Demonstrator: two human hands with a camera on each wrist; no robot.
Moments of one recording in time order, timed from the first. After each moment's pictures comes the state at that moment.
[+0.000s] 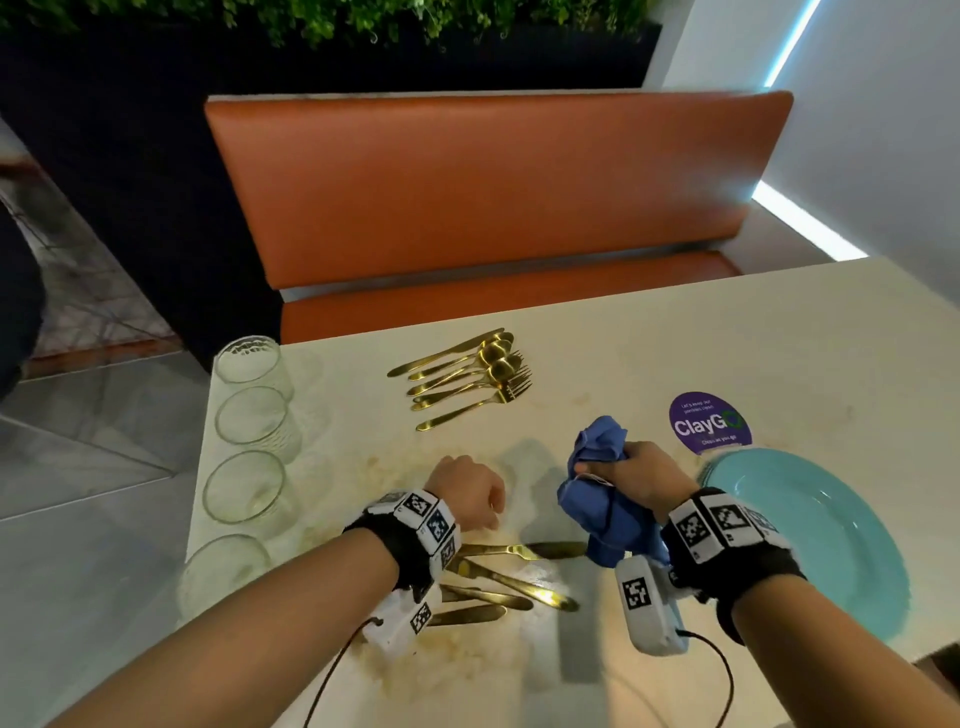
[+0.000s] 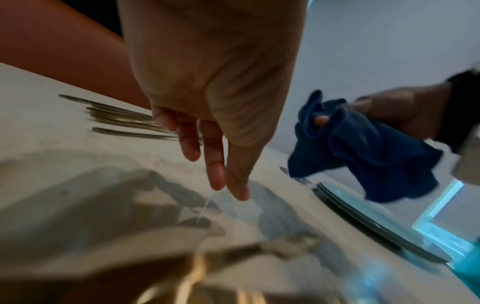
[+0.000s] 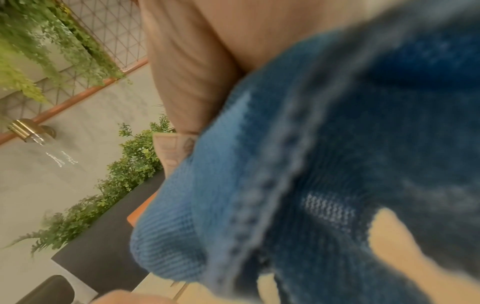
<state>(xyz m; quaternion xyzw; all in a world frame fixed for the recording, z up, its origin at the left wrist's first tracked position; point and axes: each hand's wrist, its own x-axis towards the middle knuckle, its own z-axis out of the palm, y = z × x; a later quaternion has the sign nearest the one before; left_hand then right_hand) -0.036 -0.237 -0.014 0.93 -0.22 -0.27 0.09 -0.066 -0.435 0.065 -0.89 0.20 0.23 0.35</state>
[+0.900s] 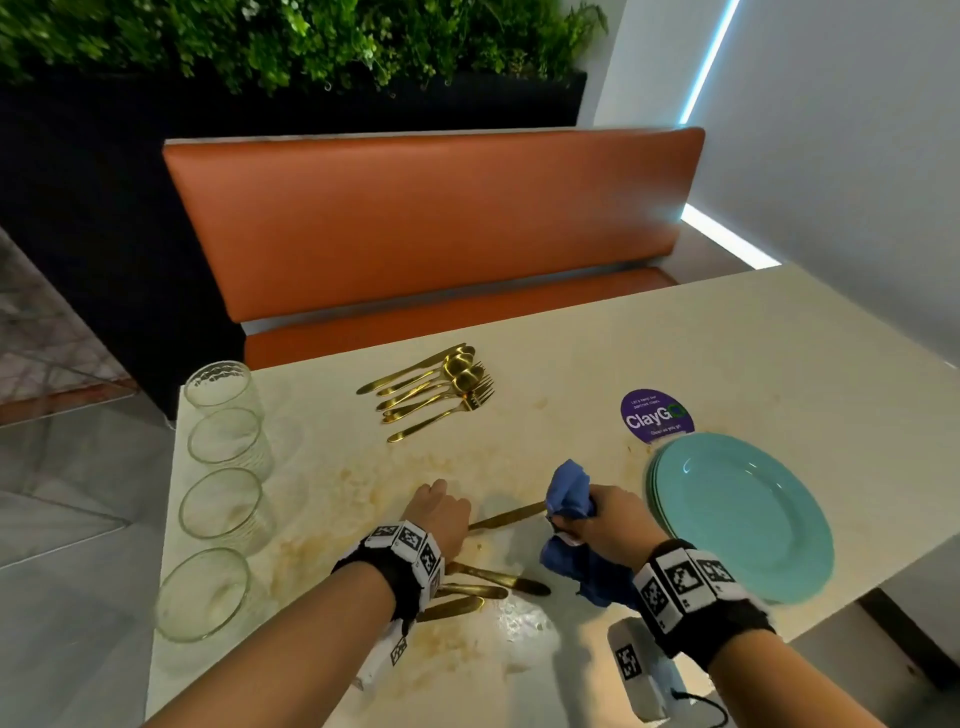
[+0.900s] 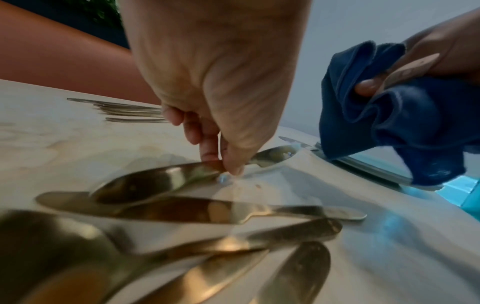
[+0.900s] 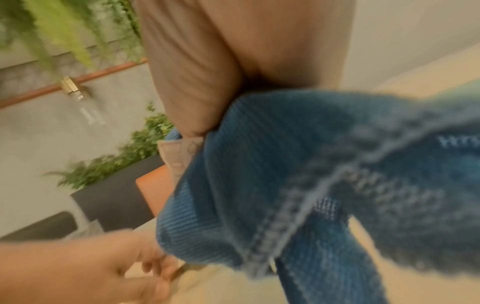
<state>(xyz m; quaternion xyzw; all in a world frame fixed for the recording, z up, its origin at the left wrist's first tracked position) -0.079 -0.241 -0.007 0.93 -0.25 -0.27 -0.07 -0.138 -0.430 0.056 -0.91 0.16 0.21 0.31</state>
